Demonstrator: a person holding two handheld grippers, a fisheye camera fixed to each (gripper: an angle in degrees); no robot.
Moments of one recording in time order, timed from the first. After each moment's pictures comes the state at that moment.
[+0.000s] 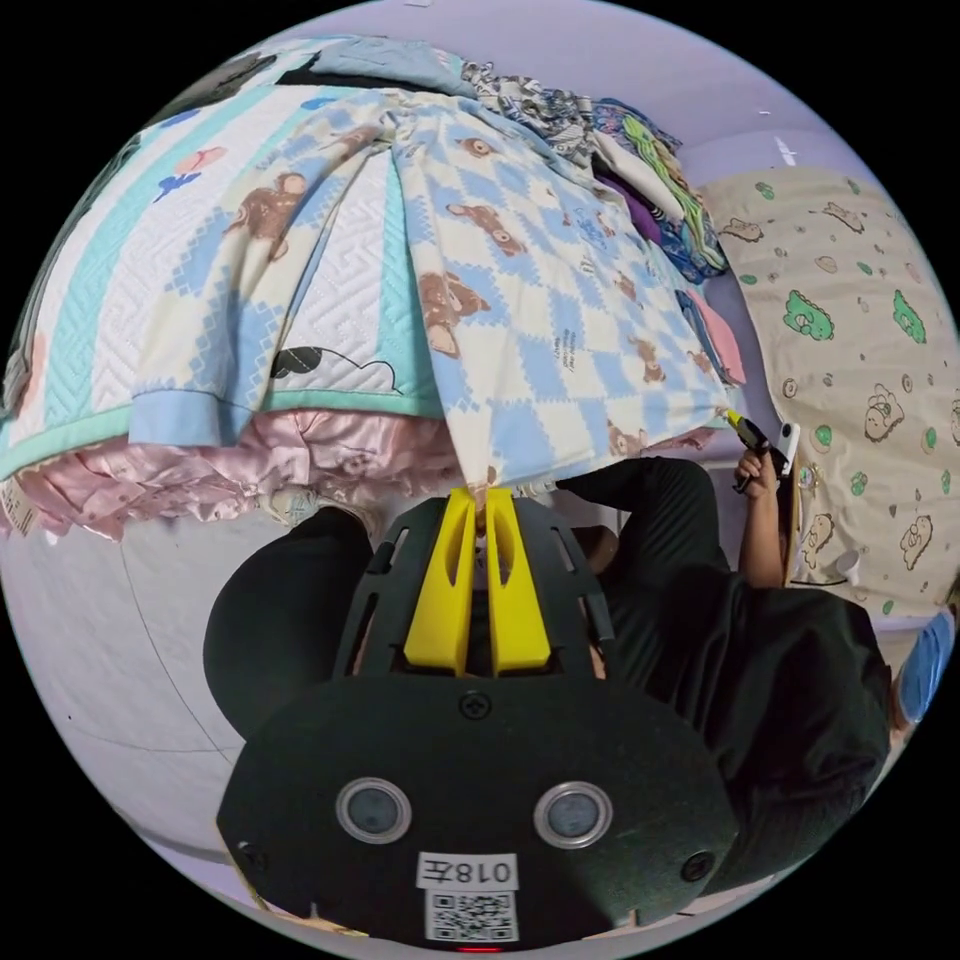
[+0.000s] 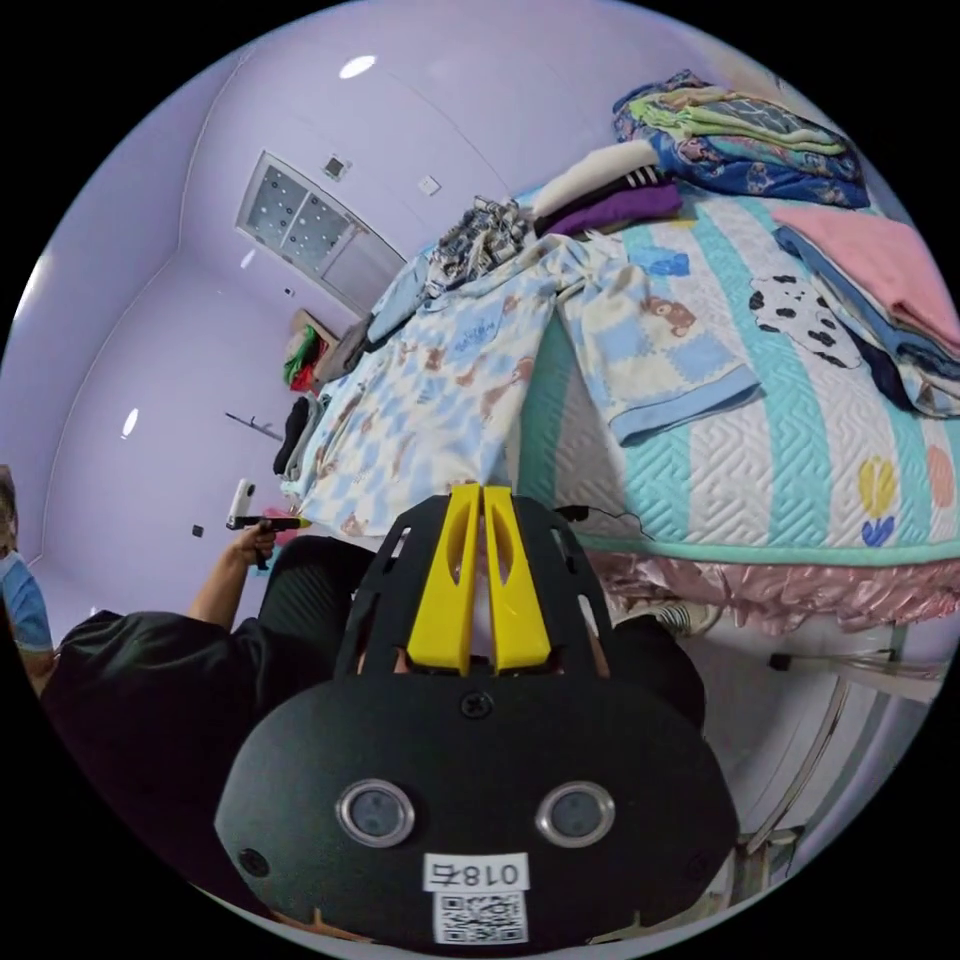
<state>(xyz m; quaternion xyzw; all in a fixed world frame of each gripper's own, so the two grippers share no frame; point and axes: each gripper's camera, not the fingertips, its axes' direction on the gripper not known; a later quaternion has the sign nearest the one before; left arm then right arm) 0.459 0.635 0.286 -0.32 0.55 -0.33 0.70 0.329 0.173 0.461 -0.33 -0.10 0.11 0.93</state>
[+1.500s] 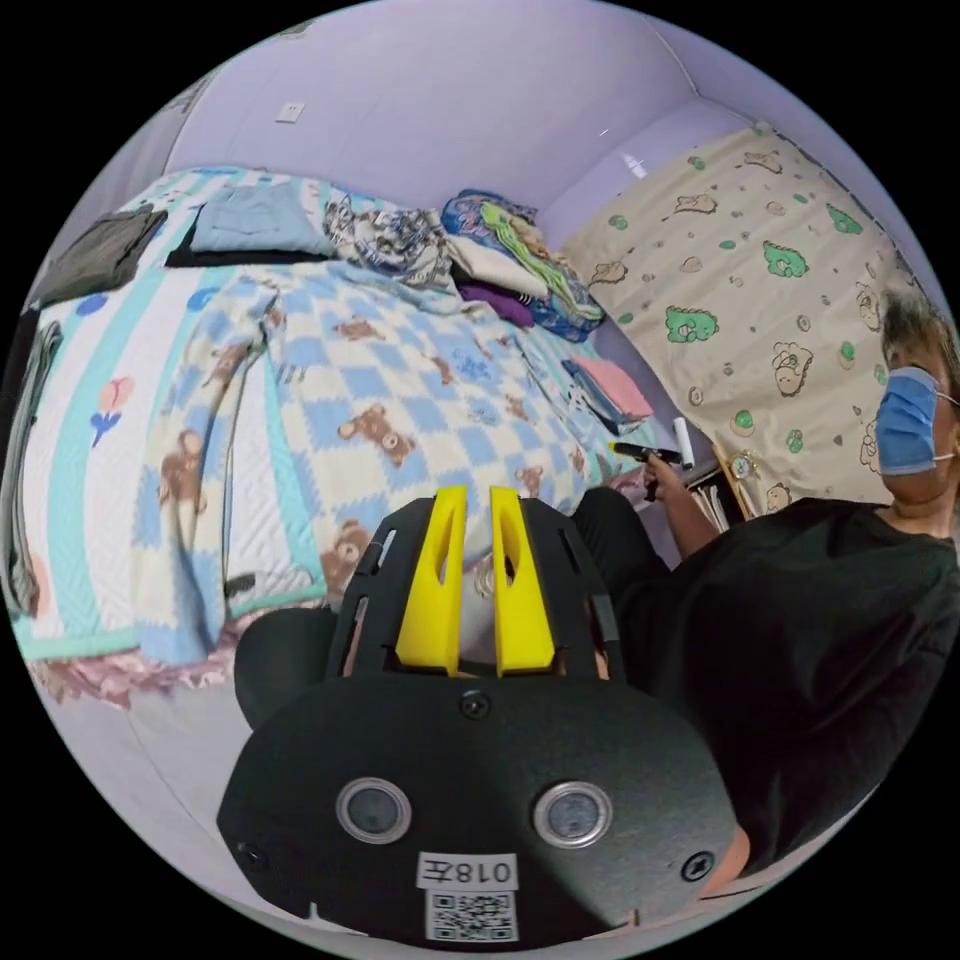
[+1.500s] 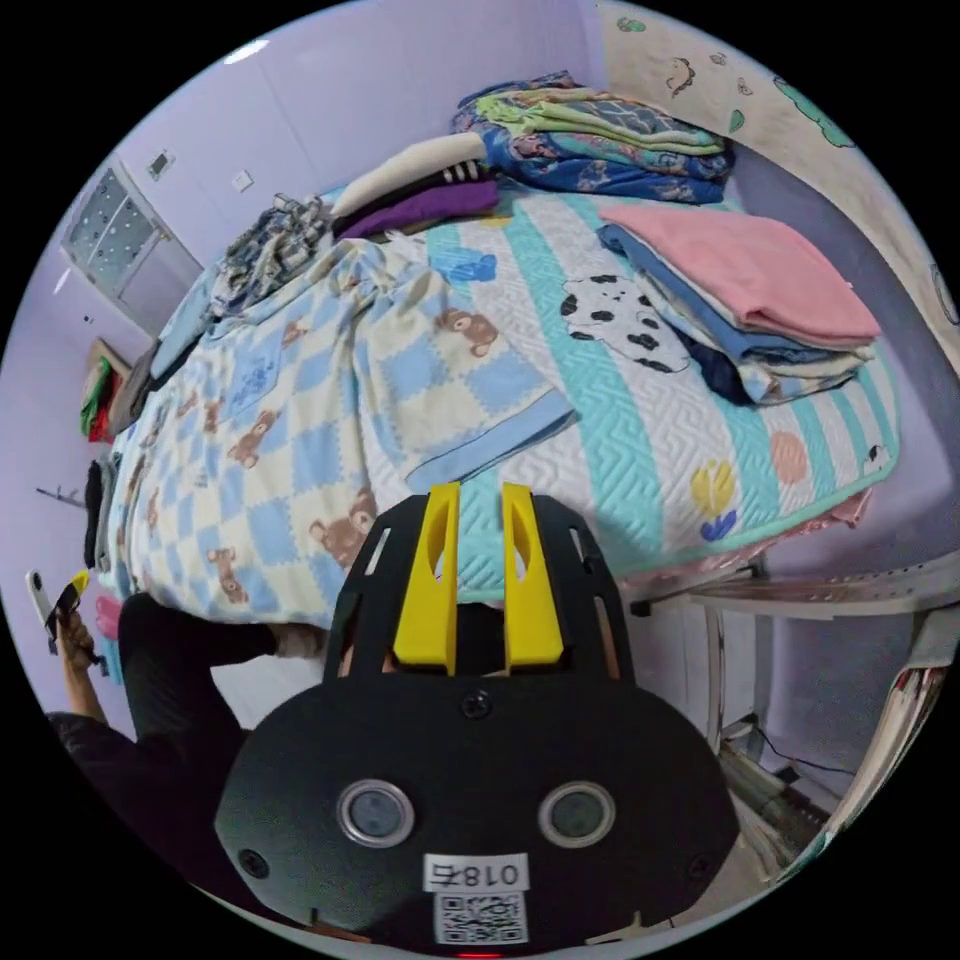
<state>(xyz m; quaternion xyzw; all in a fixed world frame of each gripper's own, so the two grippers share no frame) 0.344 0.500 0.350 -0.09 0.56 -0.33 0.75 0.282 0.140 0.482 -0.35 0.22 0.11 0.90</state>
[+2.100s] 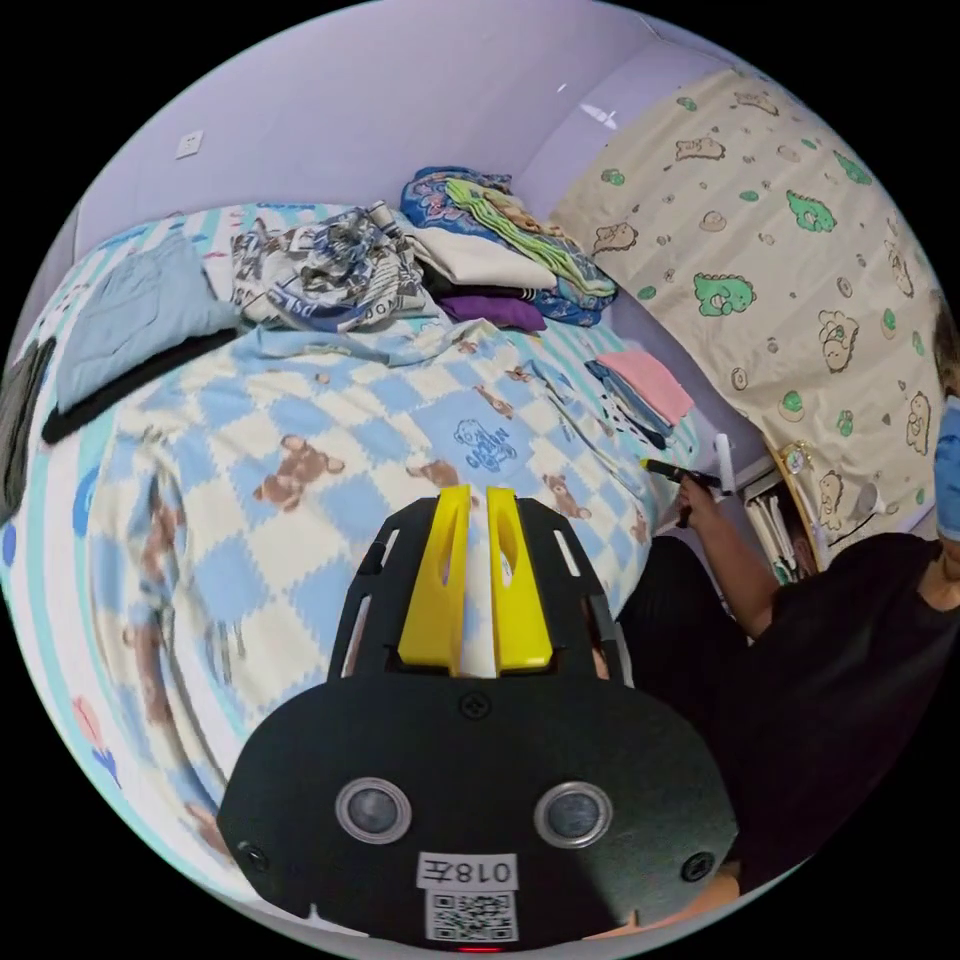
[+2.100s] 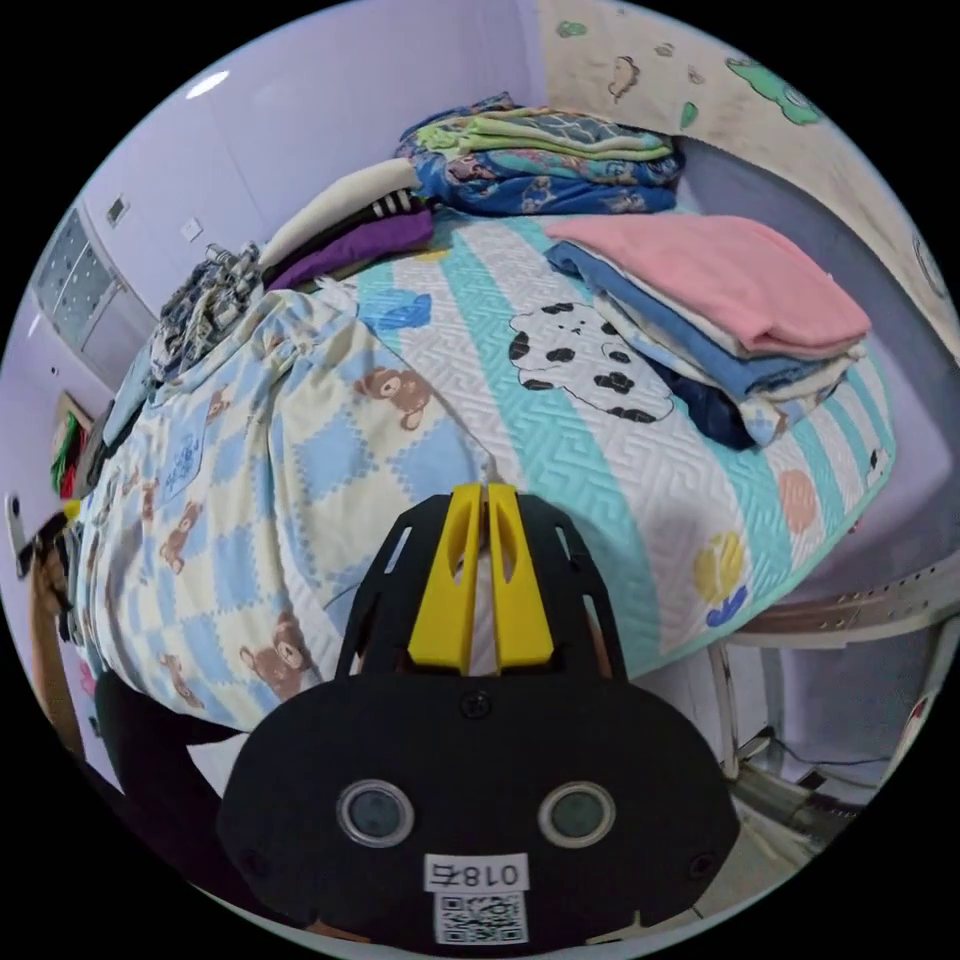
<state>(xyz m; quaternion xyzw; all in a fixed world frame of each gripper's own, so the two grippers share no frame) 0.398 0.241 0.544 -0.09 0.55 -0.22 0.80 0.258 0.124 0.499 -0.29 0.26 0.11 0.91</state>
